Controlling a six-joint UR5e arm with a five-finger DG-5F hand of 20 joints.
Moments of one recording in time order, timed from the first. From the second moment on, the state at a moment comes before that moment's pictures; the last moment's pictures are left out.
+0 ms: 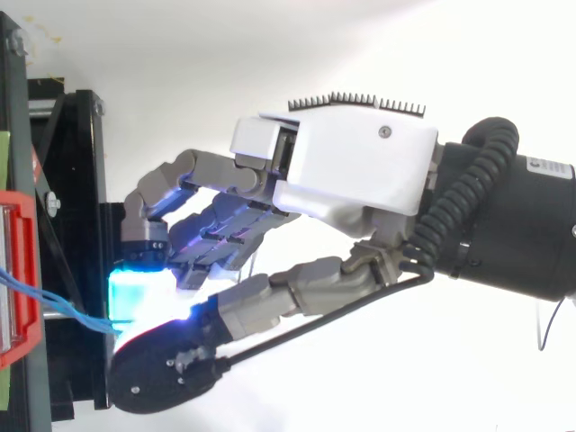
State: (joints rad) arm 0.20 -2.37 -0.74 -3.52 -1.15 0.12
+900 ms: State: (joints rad) arm 0.20 -2.37 -0.74 -3.52 -1.15 0.12
